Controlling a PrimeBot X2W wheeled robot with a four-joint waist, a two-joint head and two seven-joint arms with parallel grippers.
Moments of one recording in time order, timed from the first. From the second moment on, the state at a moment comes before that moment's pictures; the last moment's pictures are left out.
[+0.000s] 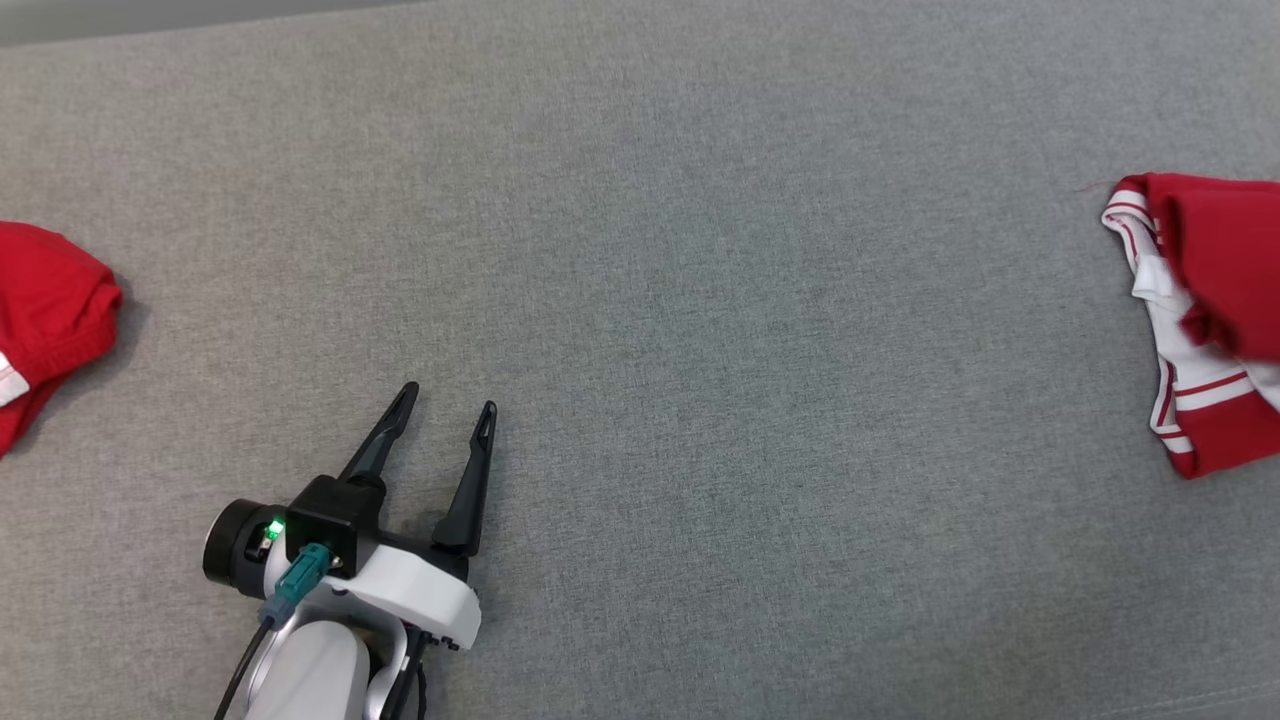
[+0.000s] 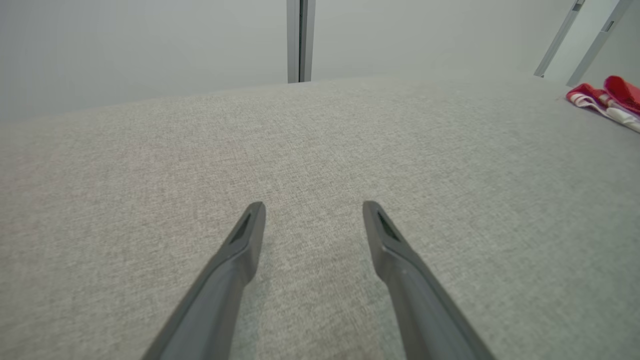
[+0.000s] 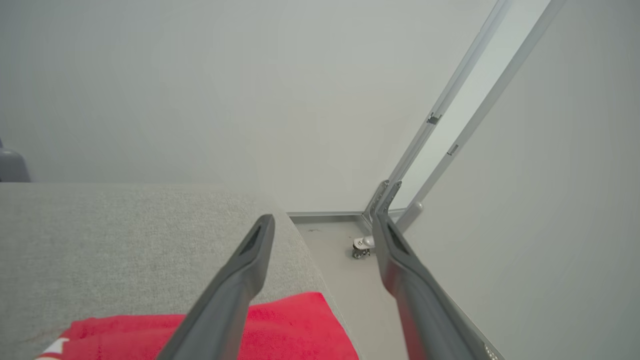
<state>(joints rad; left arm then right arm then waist) -0.23 0.05 -0.15 0.35 -0.07 -0.11 -0.26 -0.90 -0.34 -0.53 0.97 -0.38 0.13 -0.26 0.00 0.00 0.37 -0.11</state>
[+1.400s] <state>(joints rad) -0.02 0.05 -0.06 0.42 -0.12 -0.01 -0.26 -0.19 -0.05 -0.07 0.52 0.03 0.13 -0.26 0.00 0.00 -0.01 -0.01</state>
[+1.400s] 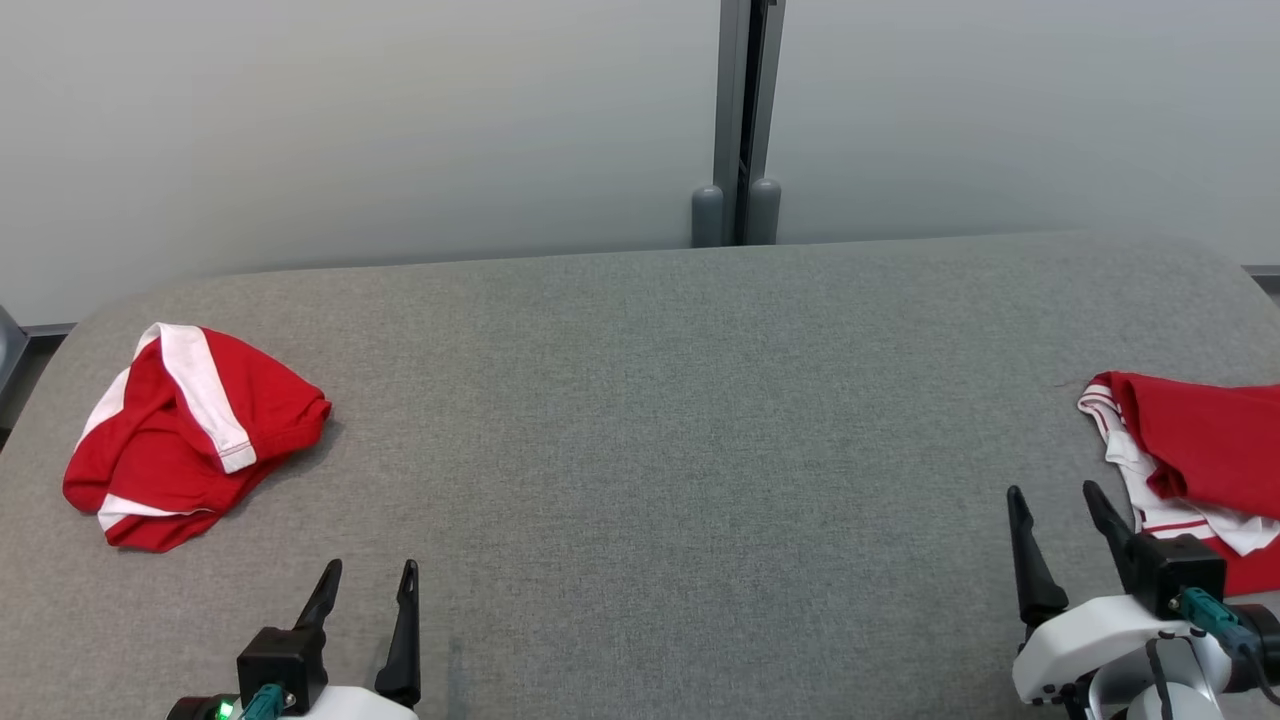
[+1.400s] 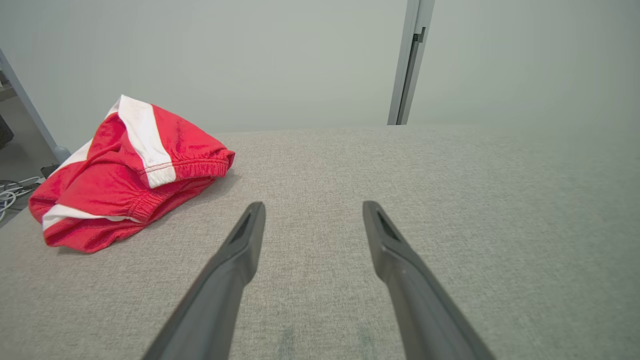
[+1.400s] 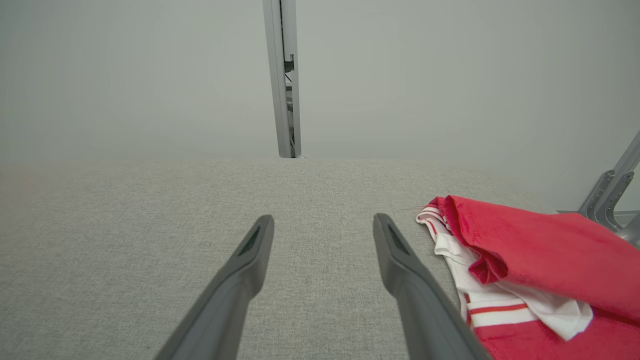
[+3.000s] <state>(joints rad) -0.02 0.05 0.08 0.43 -0.13 -0.01 -0.26 -0.15 -0.05 0.16 0.47 0.14 0.13 -0.26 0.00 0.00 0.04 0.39</state>
